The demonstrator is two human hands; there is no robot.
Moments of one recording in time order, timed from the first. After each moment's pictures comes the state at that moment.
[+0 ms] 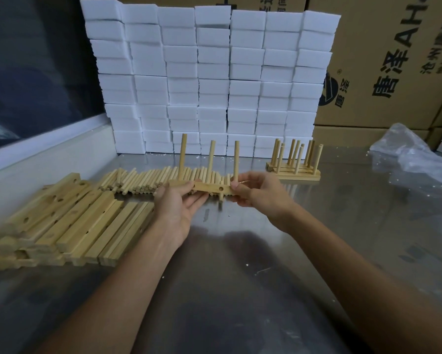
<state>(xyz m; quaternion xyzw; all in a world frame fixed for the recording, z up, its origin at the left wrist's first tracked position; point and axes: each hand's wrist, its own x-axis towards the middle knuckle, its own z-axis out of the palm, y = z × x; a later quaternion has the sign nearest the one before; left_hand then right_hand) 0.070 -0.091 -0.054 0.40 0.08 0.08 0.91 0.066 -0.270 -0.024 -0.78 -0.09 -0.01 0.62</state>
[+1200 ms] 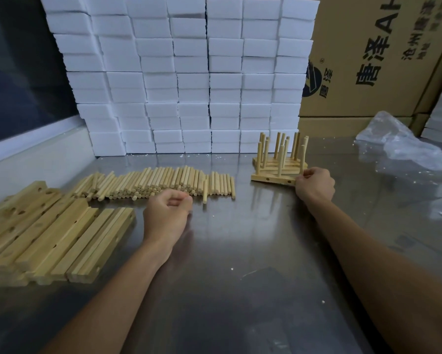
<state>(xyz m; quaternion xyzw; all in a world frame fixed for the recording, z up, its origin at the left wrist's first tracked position) 0.076 -0.102 -0.085 0.75 0.07 0.19 0.63 0.147 -0.396 -0.072 -0.82 0.26 -0.26 0.44</state>
